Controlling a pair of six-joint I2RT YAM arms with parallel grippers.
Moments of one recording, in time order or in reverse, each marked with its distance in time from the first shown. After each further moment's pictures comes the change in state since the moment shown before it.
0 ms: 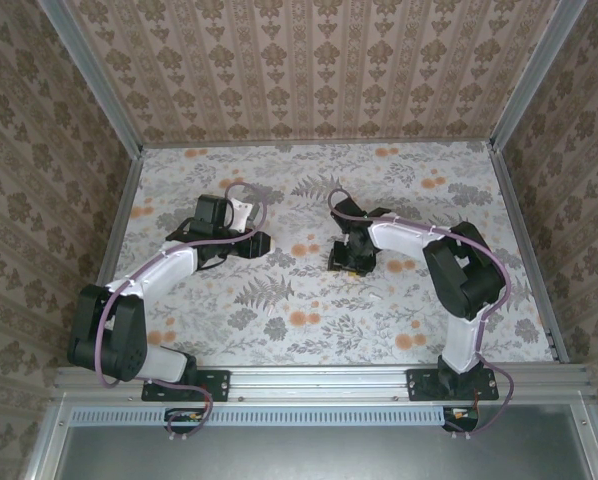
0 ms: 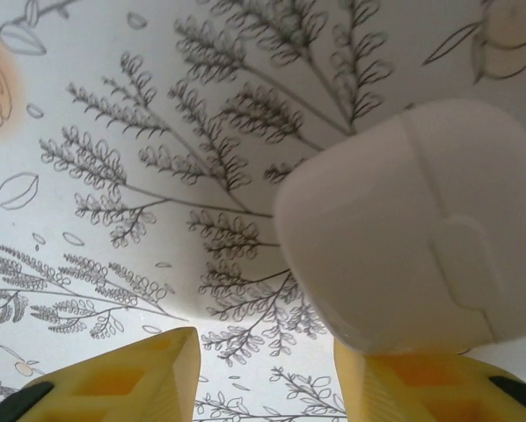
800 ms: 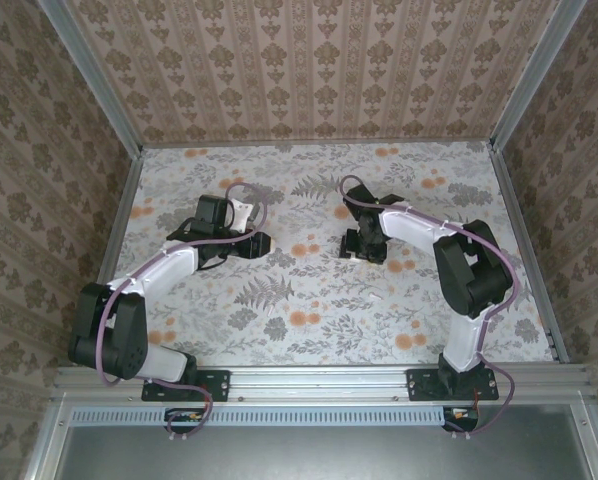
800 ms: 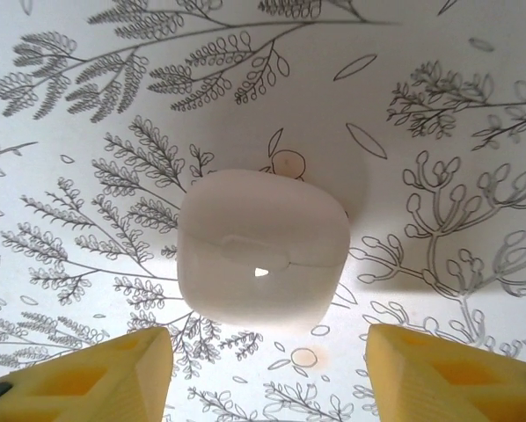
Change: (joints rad) left arm 0.000 0.010 0.000 0.000 0.000 0.000; right arm -0.074 -0.015 0.082 -0.117 0.106 -0.074
